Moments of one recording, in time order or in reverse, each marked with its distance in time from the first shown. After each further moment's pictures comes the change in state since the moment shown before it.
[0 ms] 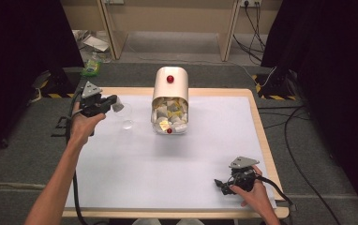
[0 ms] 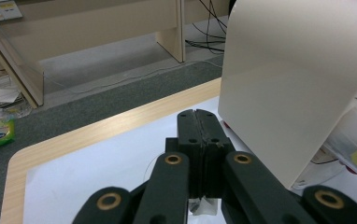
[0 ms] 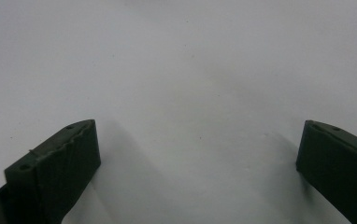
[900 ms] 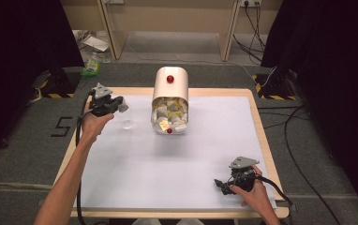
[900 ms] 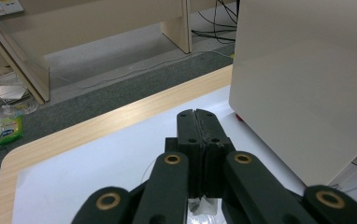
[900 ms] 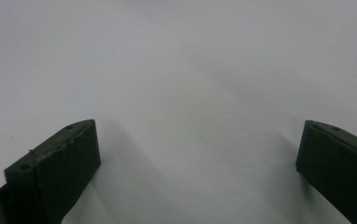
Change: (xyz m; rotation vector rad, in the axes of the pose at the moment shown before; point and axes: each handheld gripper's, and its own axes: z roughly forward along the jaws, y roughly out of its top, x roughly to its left) left arm -0.005 -0.013 0.036 0.039 0.031 0.035; right arm 0.000 0.000 0.000 0.000 0.000 -0.001
